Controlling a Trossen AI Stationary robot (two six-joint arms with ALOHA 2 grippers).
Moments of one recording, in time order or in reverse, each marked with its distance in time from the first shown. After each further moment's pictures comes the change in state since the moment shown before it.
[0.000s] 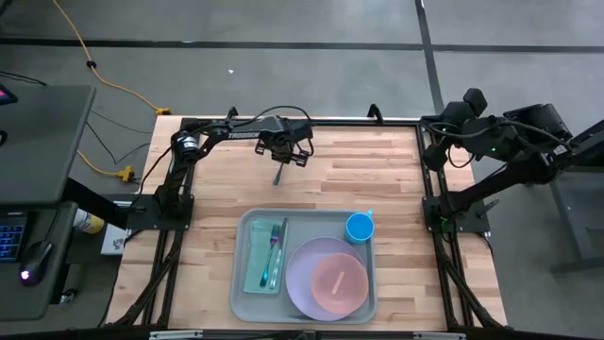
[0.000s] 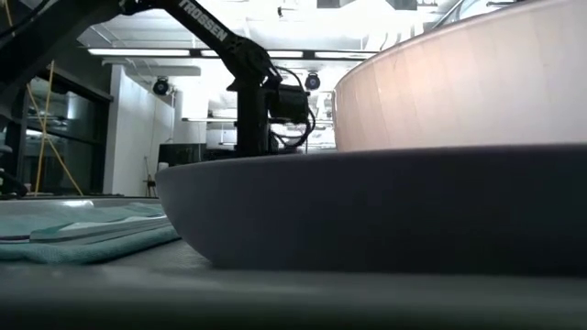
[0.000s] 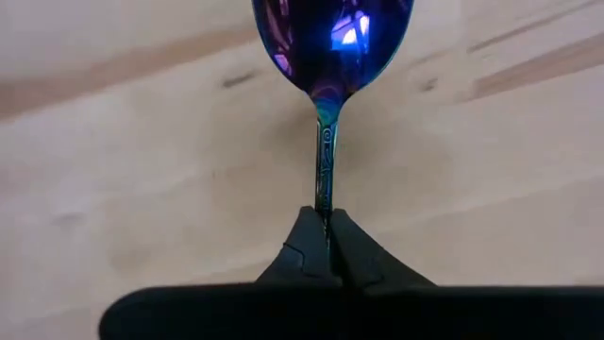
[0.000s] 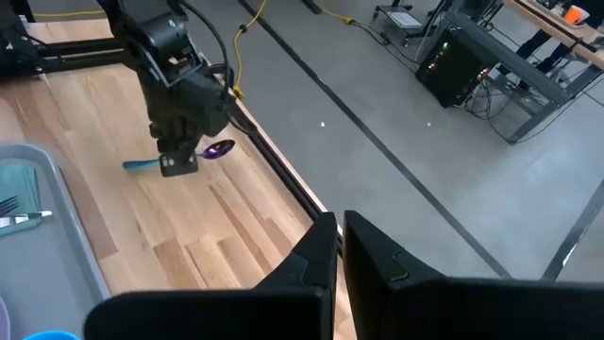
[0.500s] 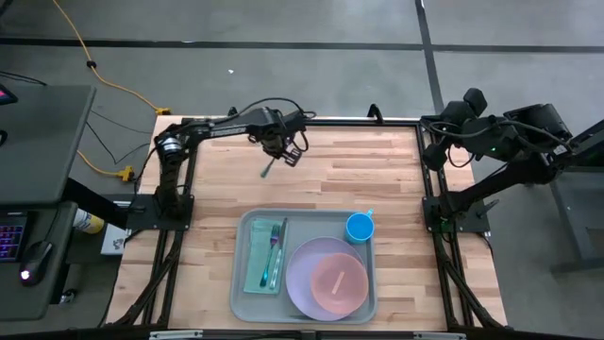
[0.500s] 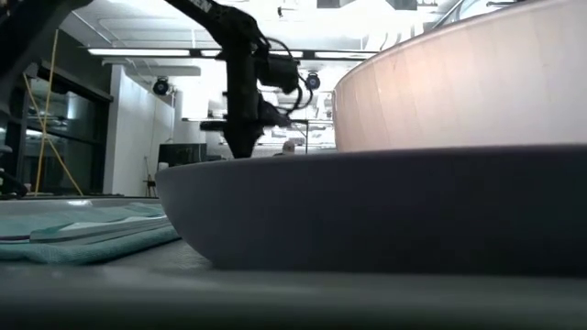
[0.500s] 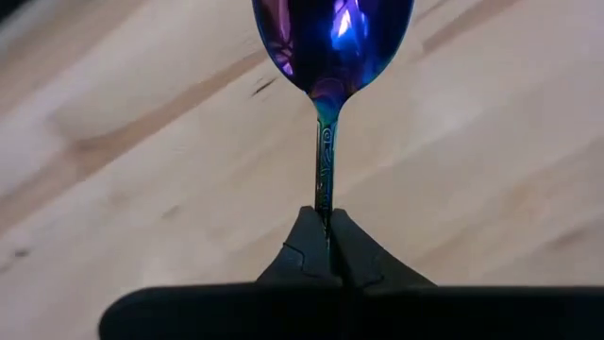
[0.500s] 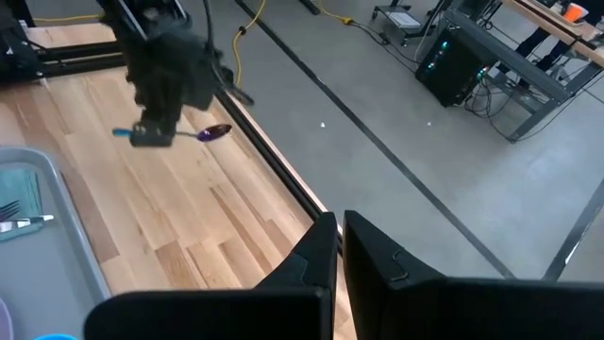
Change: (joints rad) left arm -0.001 -0.149 0.001 -0.109 -0.021 0.263; right arm 0.000 0.000 0.000 0.004 0.005 0.008
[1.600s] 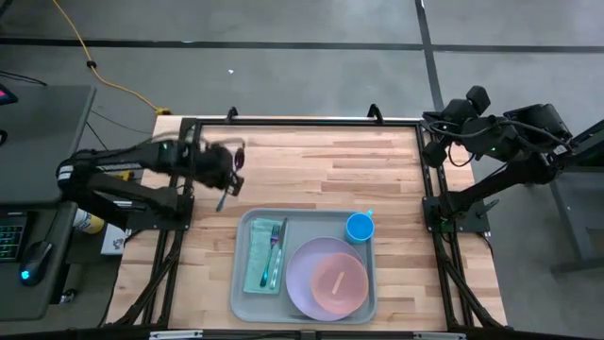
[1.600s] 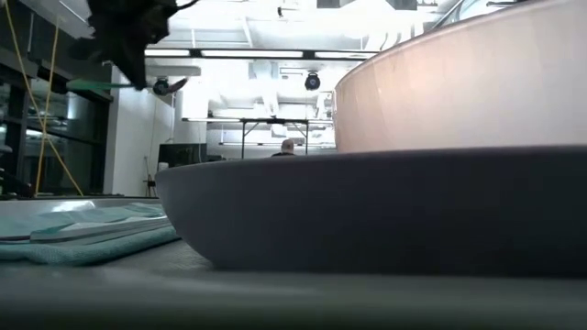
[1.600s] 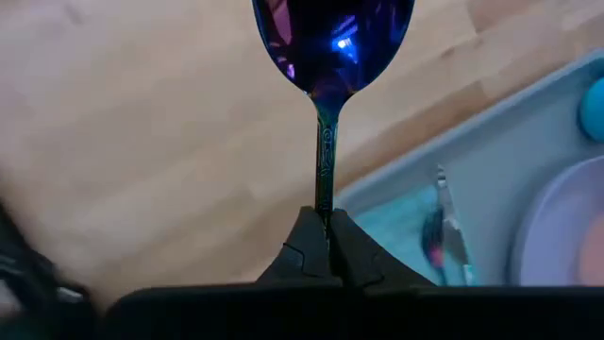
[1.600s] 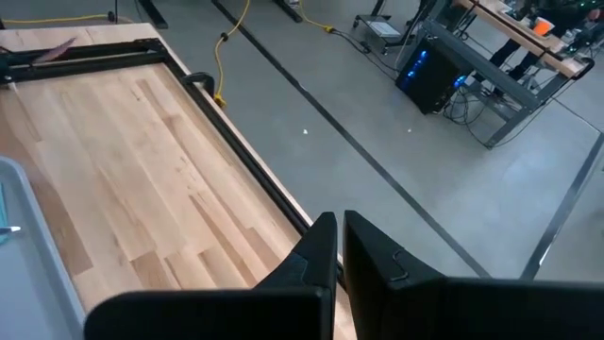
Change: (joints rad) left arm -0.315 -0.914 -0.519 -0.130 -0.012 -0.387; right arm 0.000 0.000 0.000 0.000 0.057 -0.013
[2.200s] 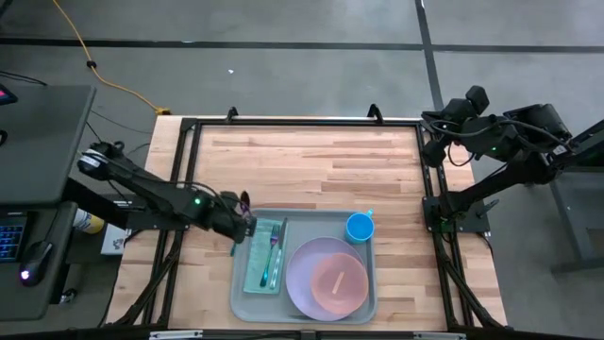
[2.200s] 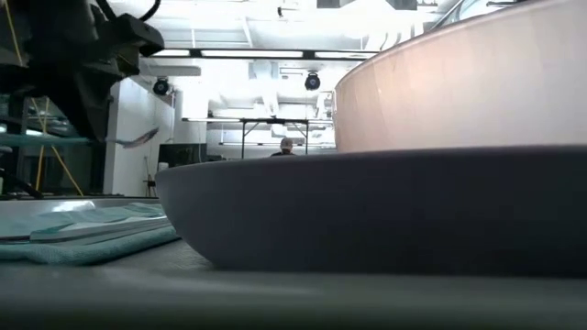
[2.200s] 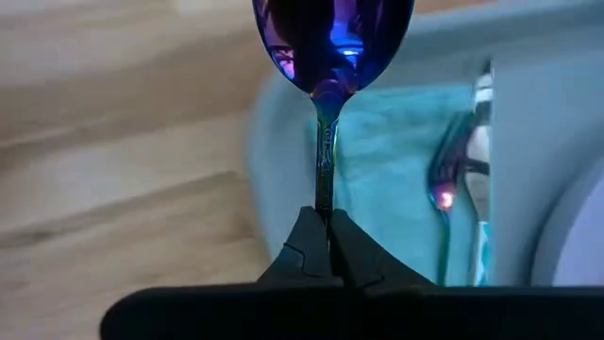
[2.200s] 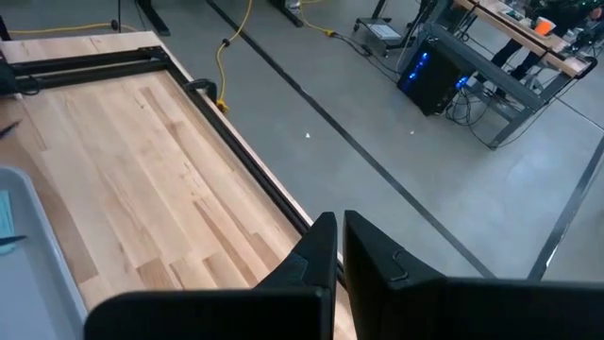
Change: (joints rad) left arm -0.523 0.213 -0.234 0.291 -0.102 -0.769; right arm 0.000 0.002 0.000 0.021 0.000 0.003
